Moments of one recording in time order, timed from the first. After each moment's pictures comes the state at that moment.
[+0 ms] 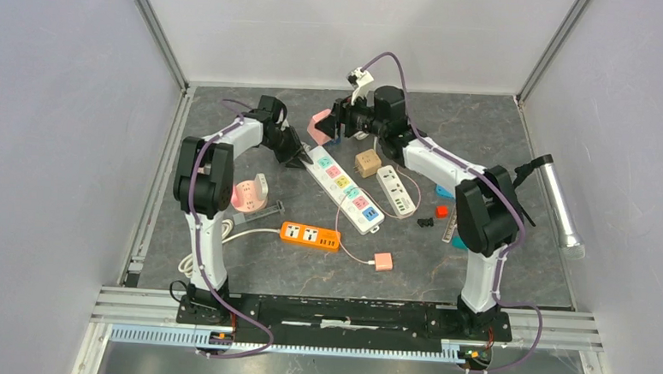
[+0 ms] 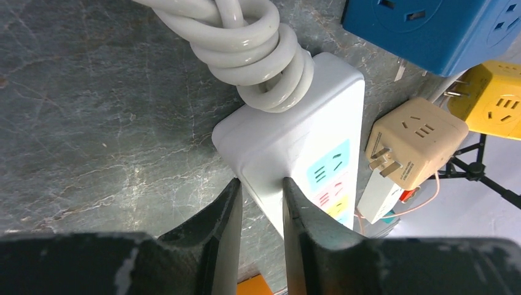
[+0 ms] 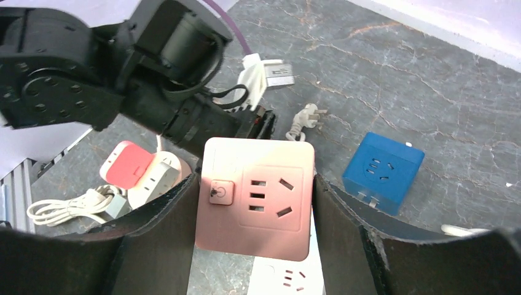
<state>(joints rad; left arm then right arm) -0.20 2.13 1.53 -0.55 0.44 -0.69 0.53 1.97 1.49 0.25 -0.46 0.24</state>
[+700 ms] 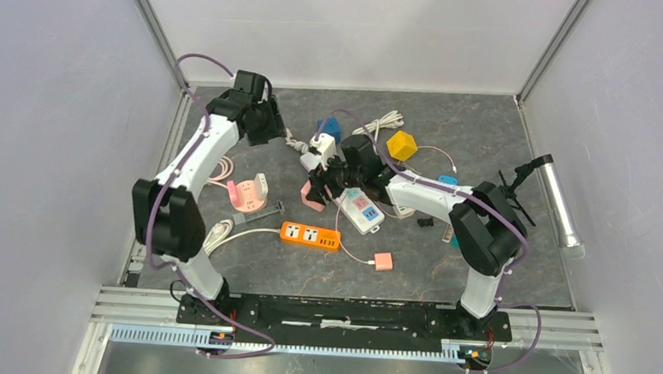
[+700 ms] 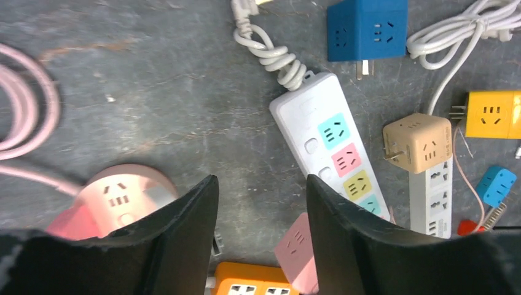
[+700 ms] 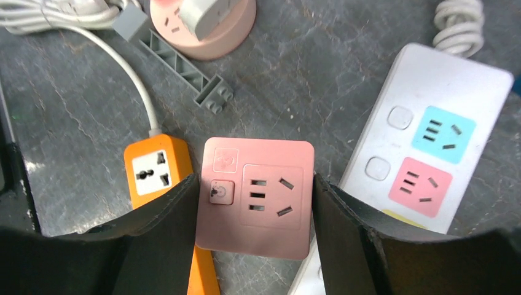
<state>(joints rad) -0.22 1.74 1.54 -0.73 0.01 -0.51 0.75 1.82 1.20 0.06 -0.42 -0.06</state>
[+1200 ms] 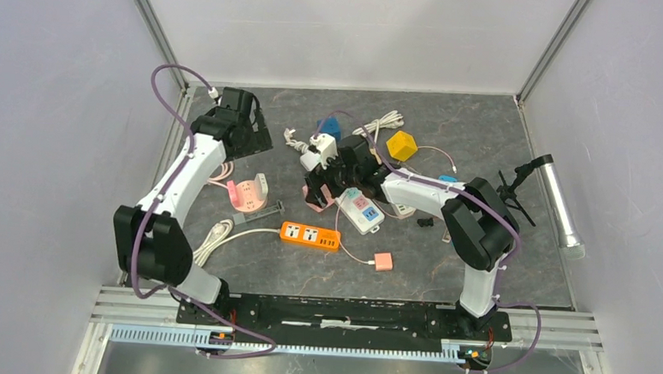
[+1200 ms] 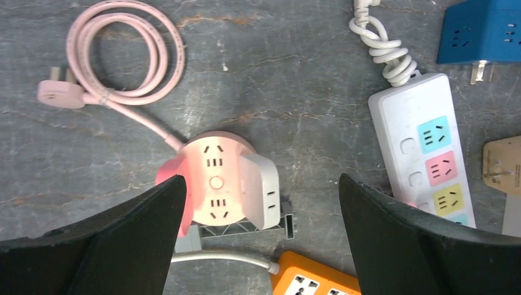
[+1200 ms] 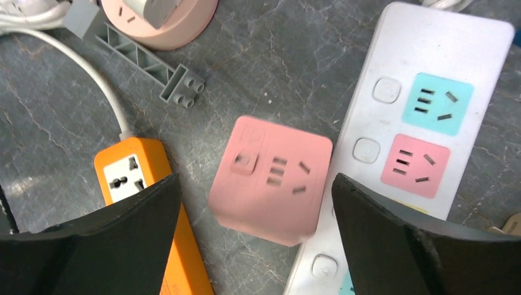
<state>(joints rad) -0.20 1.53 1.35 -0.76 -0.24 -0.48 0.76 1.89 1.23 0.01 -0.35 -0.02</state>
